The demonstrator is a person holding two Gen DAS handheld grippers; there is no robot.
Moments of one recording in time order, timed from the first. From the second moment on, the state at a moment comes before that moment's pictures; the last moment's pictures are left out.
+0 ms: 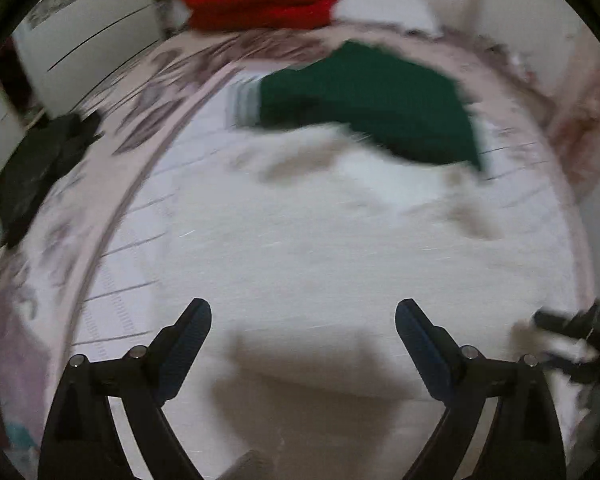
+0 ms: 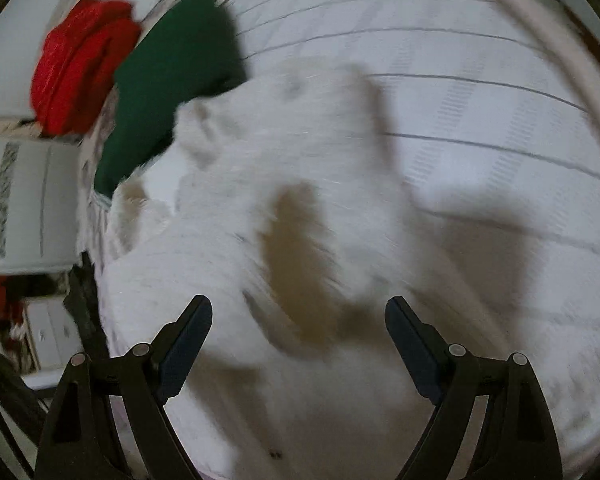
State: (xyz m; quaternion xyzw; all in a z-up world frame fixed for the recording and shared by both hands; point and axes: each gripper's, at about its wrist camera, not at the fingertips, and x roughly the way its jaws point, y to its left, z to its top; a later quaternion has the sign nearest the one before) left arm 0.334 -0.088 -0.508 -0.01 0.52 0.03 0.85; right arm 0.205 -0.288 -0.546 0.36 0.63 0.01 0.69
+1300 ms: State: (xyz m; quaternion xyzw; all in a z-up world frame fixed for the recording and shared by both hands) left arm 0.369 -0.098 -0.608 0.07 0.61 0.06 0.78; right arm 0.235 -0.332 -0.585 0.24 0.68 -0.03 0.70
